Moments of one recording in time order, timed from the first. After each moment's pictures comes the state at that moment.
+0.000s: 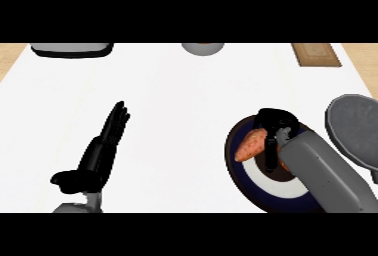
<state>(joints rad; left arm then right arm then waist) -0.03 0.11 -0.19 -1.57 0.06 0.08 -0.12 -0.59 -0.38 0.53 -1.14 0.43 0.54 0.78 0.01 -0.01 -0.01</state>
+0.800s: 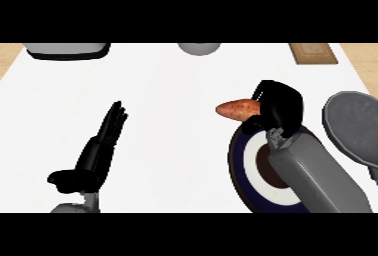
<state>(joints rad) -0.02 0.11 -0.17 -1.58 0.06 0.07 -0.11 -0.57 -0.30 0.46 -1.40 0.89 -0.06 1.03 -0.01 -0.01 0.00</state>
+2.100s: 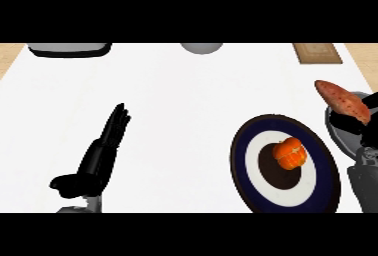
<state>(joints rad) 0.00 0.08 -0.18 -1.60 0.03 0.07 -0.11 -0.25 -0.38 -0.05 -1.49 1.15 -0.52 0.84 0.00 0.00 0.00</state>
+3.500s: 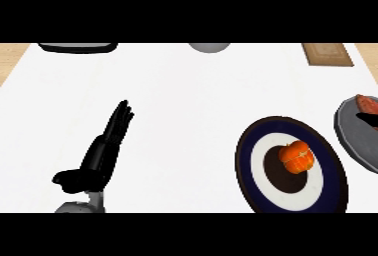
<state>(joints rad) -0.03 0.07 -0.17 -1.58 0.03 0.04 -0.11 -0.58 -0.59 -0.46 -0.48 0.48 -0.47 -0.01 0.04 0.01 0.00</state>
